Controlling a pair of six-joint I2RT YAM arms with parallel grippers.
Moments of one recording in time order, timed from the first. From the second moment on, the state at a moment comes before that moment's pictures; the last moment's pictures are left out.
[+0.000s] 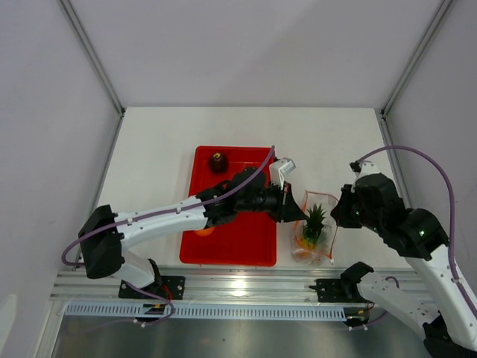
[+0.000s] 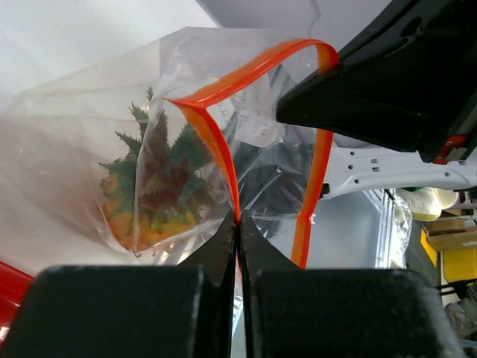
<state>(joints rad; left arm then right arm) -1.09 1.48 1.12 0.03 0.30 -0.69 0.58 0.75 1.18 -1.21 0.14 0.52</state>
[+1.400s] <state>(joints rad) -1.15 1.49 1.09 0.15 0.38 -0.85 0.53 0.90 1.26 -1.28 0.21 0.52</state>
